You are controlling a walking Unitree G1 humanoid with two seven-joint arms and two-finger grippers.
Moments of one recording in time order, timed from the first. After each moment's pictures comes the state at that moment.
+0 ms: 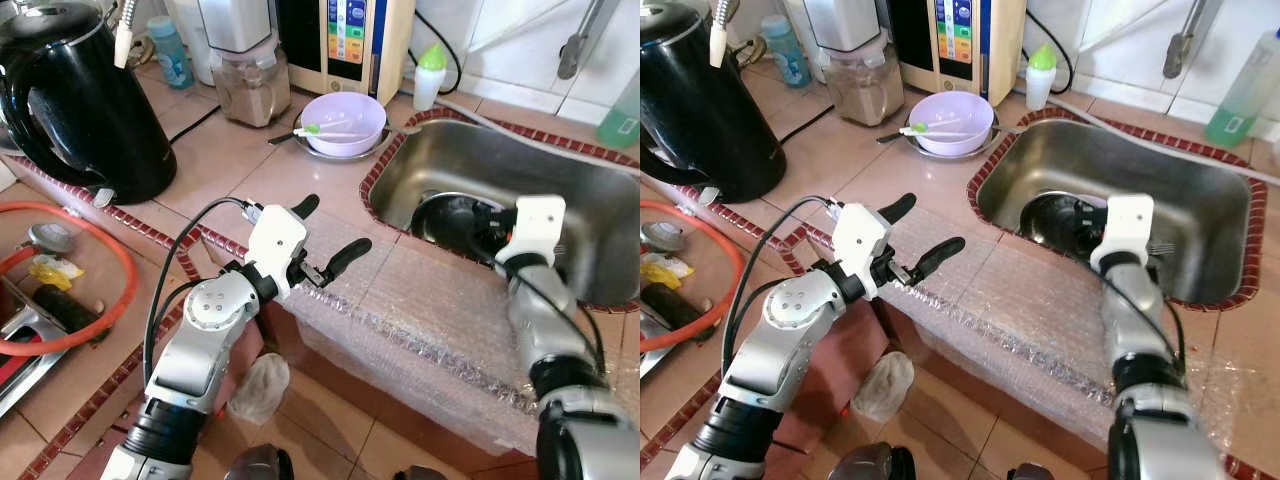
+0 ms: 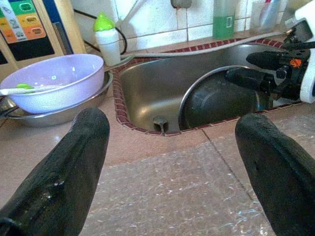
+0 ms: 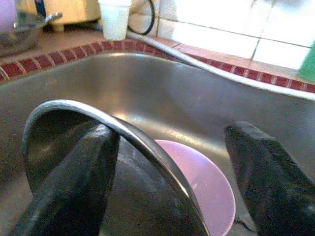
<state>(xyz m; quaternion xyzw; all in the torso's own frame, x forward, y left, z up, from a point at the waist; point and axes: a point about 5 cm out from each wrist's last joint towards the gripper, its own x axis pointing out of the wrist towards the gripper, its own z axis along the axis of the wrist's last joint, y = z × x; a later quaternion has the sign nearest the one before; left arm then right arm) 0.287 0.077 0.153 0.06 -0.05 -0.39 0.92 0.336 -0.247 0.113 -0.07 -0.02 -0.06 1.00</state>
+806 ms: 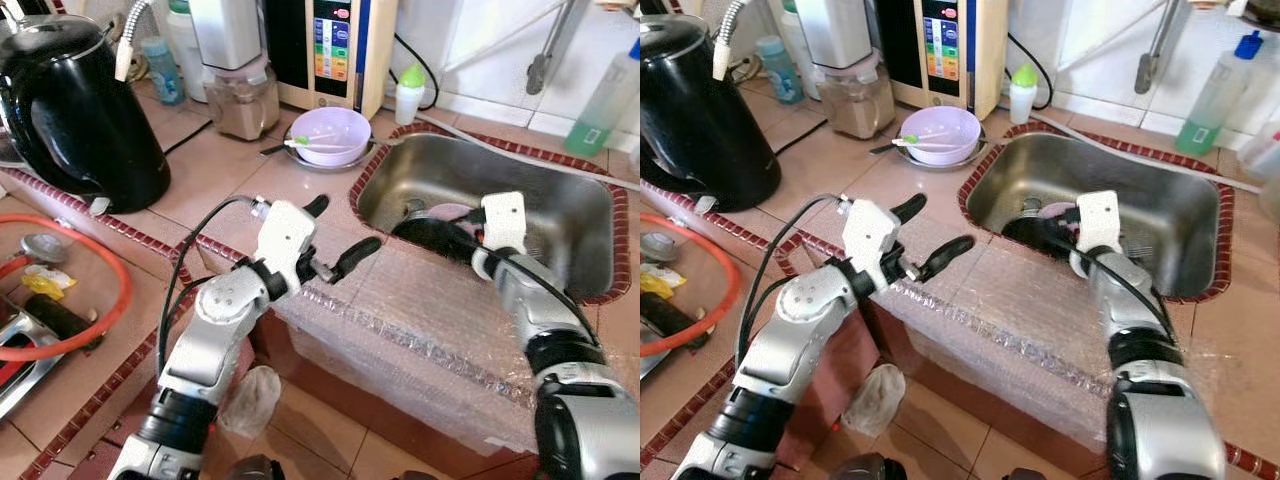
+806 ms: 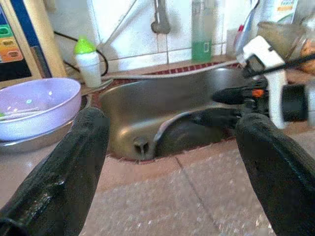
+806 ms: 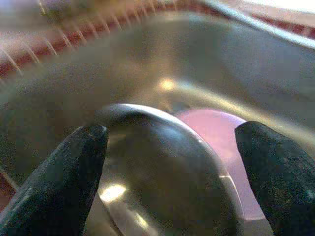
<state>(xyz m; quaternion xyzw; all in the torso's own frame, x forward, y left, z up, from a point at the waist) 0.293 0.066 0.155 0.03 -0.06 -0.41 0.91 0.359 -0.225 0.114 -0.01 0.09 0.05 0.99</state>
